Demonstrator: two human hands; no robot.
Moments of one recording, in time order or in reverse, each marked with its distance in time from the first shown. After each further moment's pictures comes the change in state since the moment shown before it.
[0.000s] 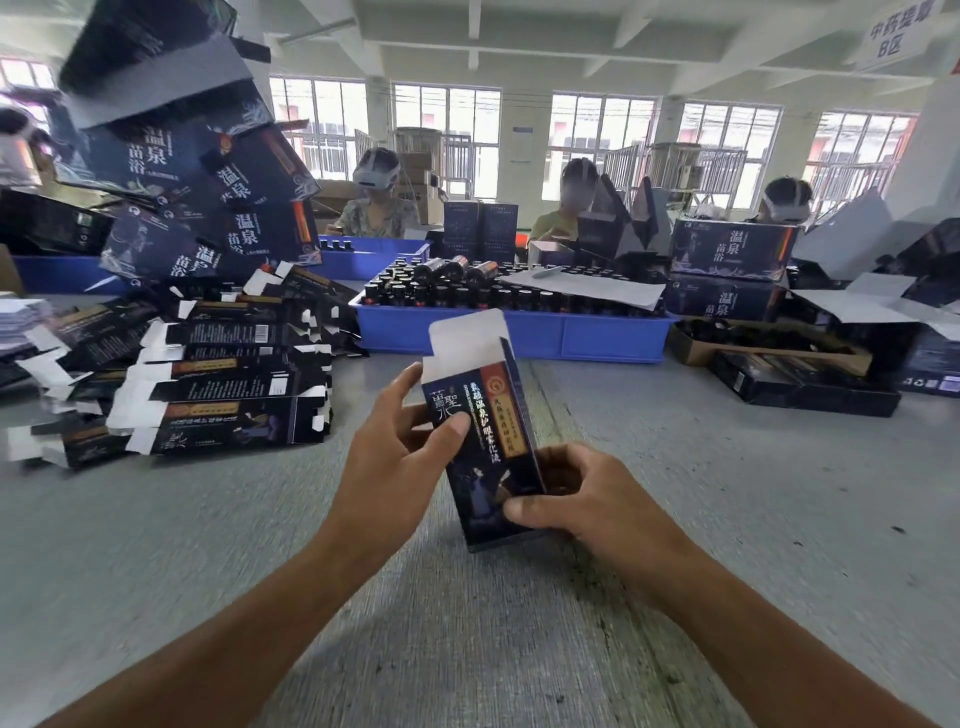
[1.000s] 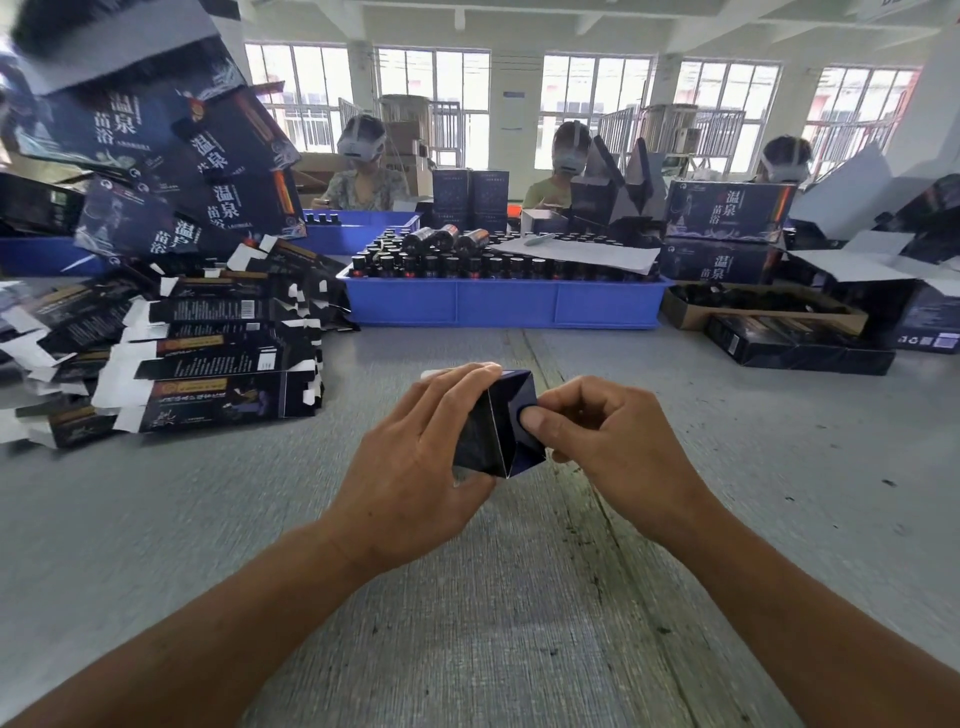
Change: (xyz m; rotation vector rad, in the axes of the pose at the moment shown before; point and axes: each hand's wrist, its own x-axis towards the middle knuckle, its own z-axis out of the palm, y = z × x) left_hand -0.014 -0.007 0.006 0.878 -0.168 0.676; right_hand -0.007 -0.016 -0.007 -0.044 0.234 -0.240
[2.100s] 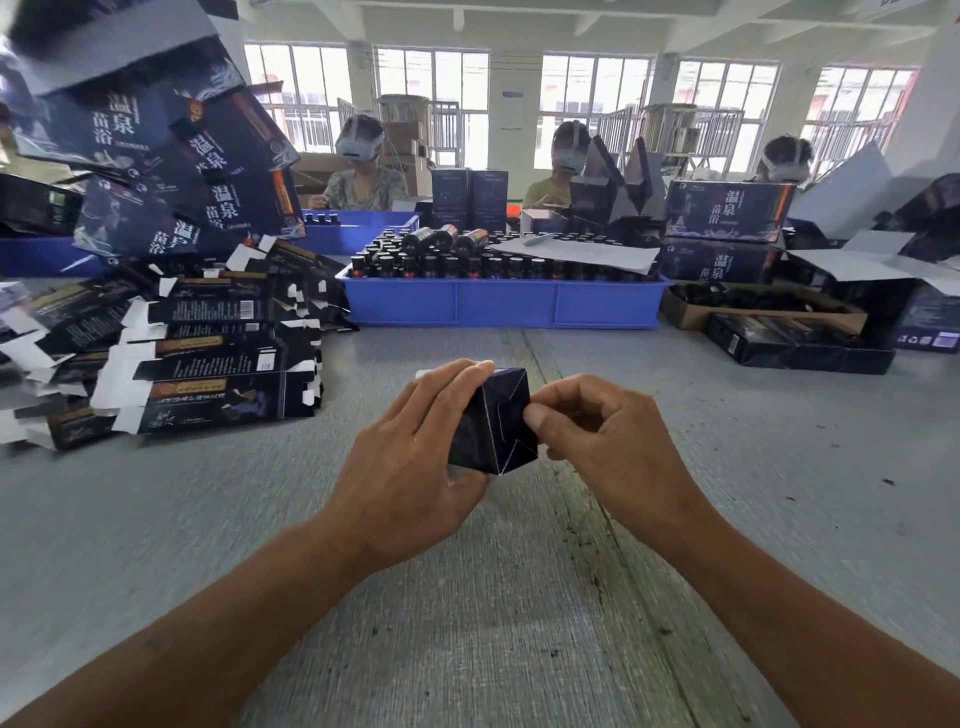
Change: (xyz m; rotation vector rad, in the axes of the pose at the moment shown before) left_hand -0.001 0.000 -0.006 0.004 0.013 0.005; right_hand -0.001 0.002 0.006 -0.016 0.049 -0.033
